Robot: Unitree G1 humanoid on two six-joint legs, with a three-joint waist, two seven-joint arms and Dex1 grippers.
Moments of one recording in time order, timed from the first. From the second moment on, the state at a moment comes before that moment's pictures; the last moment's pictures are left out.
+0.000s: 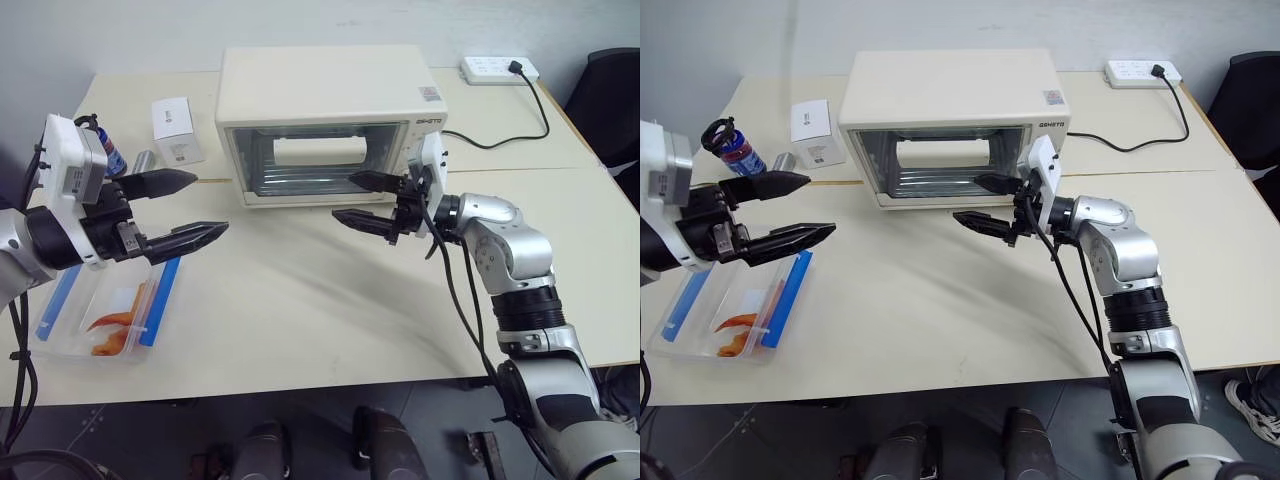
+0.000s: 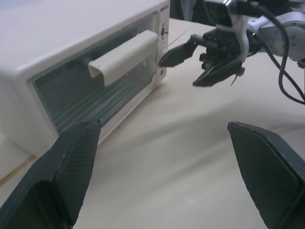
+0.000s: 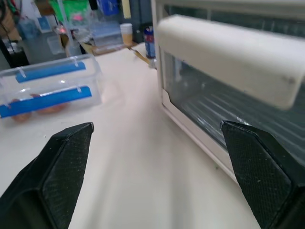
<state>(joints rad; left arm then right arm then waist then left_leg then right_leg) -0.35 1.06 0.44 -0.41 -0.97 0.79 -0.73 -0.84 -0.41 0.04 0.28 0.40 0.42 1.03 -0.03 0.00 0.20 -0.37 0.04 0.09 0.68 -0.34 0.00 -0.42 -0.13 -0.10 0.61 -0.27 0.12</state>
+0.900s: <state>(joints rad) -0.67 0.97 0.22 -0.12 -0.67 0.66 -0.68 -0.73 -0.40 0.02 0.14 0.46 0.46 1.07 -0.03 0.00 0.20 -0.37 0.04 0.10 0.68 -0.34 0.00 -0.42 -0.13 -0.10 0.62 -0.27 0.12</state>
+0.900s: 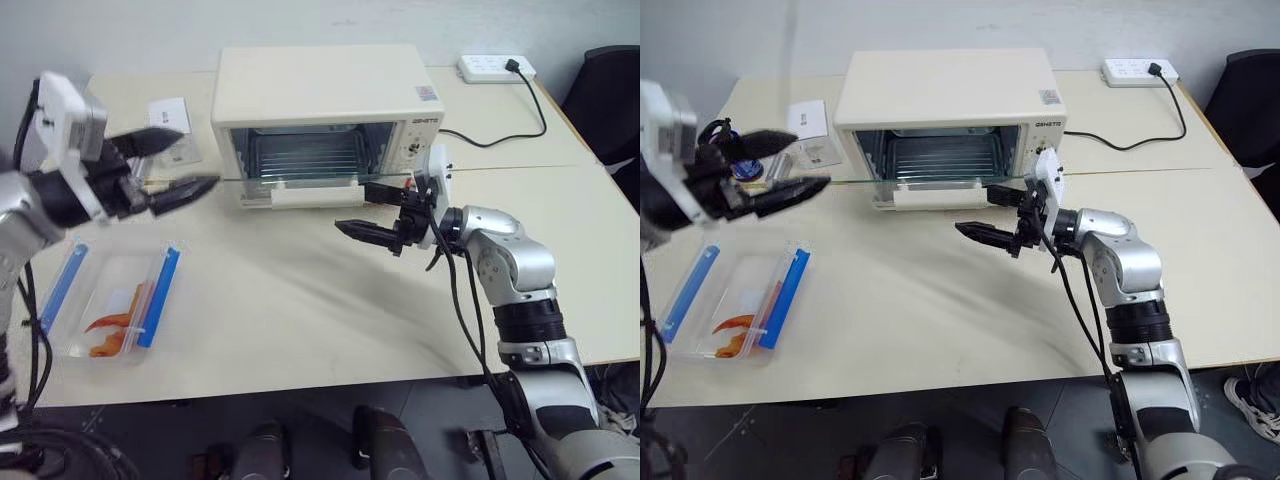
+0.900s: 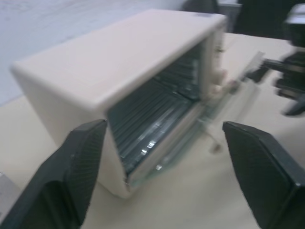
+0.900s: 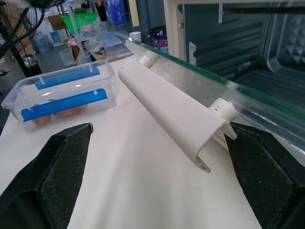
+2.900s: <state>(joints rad) -0.25 0.46 1.04 -0.99 -0.42 1.62 -0.48 -0.70 -0.70 0.05 -0.11 0.71 0.63 1.28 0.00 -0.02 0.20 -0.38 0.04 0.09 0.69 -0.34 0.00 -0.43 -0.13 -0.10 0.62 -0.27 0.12</state>
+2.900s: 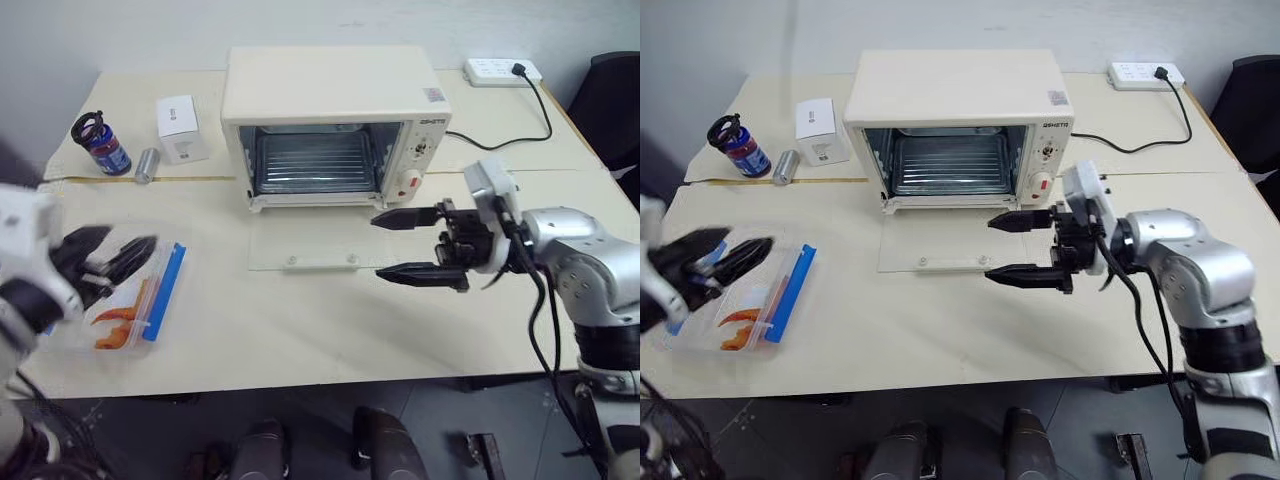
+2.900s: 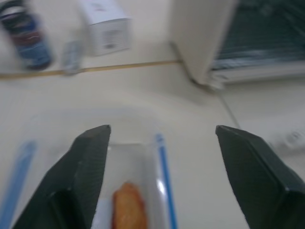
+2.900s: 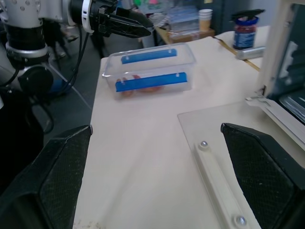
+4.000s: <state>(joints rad) 0.42 0.59 0.65 -0.79 -1.97 0.25 1.41 -0.58 -0.66 0.00 -0.24 0.71 0.67 1.22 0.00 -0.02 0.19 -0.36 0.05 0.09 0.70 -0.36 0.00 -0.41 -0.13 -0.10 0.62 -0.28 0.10</state>
